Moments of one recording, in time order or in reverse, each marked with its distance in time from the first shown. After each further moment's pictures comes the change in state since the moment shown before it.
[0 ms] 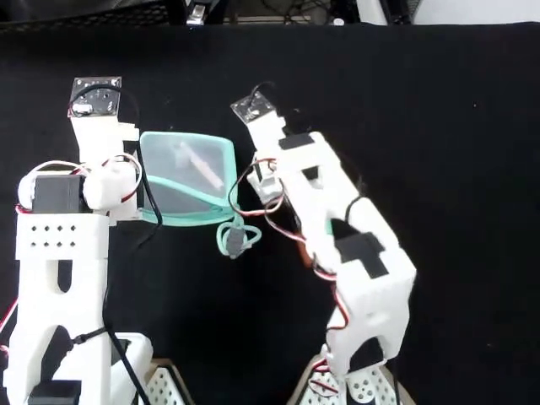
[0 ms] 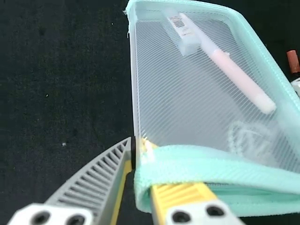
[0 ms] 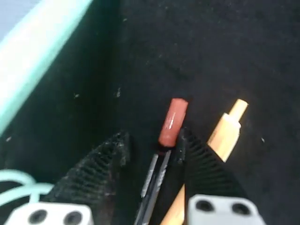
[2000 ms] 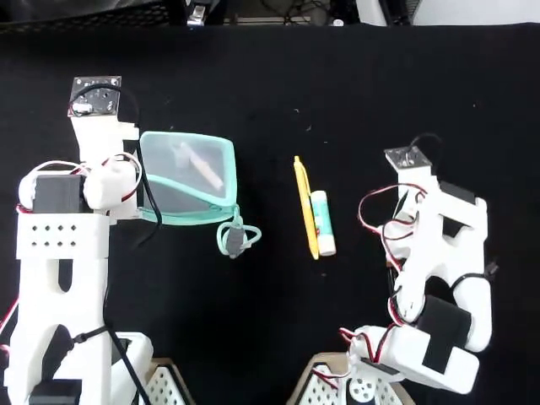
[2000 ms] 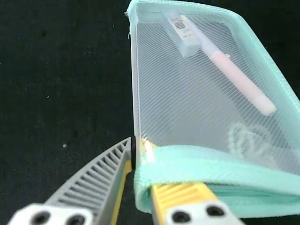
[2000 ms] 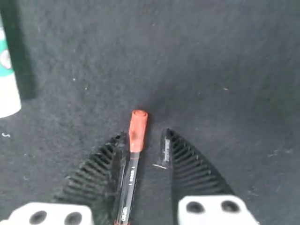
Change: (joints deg) left arm -0.1 0.0 0.0 -0.7 0.0; right arm 42.8 -29.2 30.9 10.5 20.8
